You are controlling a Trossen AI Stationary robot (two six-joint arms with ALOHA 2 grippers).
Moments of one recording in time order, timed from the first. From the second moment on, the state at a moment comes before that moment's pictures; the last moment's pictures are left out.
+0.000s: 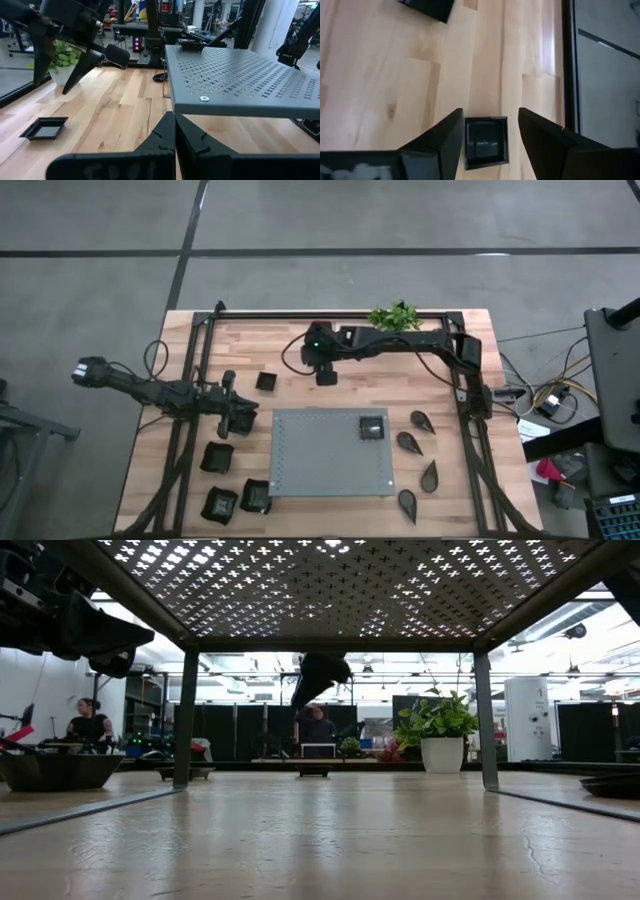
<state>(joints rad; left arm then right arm) -0.28 0.30 0.01 0.17 -0.27 -0.09 -0.23 2.04 1.66 -0.53 0.15 -0.45</state>
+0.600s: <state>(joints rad) -0.28 0.30 0.01 0.17 -0.27 -0.09 -0.25 2.06 1.59 -0.57 0.10 -0.42</state>
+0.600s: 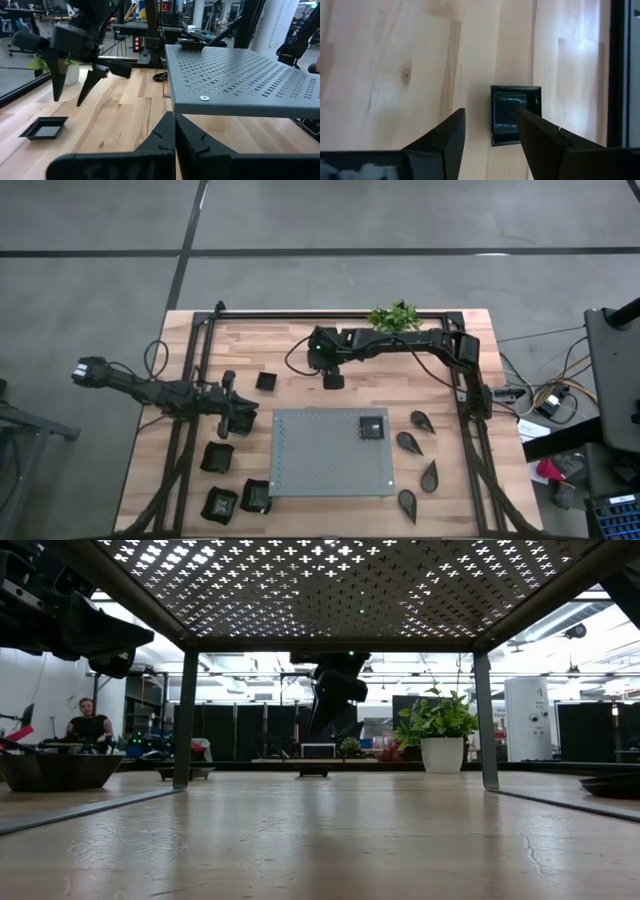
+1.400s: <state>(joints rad) -0.28 0.30 0.01 0.17 -0.27 -0.09 -0.29 2.12 1.57 -0.51 0.07 -0.49</state>
